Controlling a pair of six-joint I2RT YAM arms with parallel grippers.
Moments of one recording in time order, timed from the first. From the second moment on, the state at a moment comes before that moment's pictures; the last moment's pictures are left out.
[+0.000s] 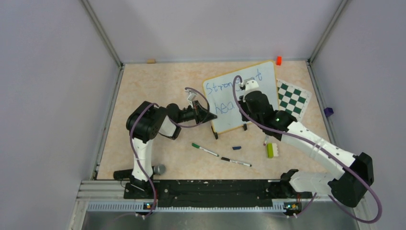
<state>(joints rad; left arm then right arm) -0.40 2.11 0.72 1.55 0.95 -0.74 0.73 1.18 1.00 -0.42 0.35 0.21</state>
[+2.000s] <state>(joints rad) -0.41 2.13 0.75 1.55 0.99 -0.76 0.53 1.08 0.85 -0.30 0.12 0.25</state>
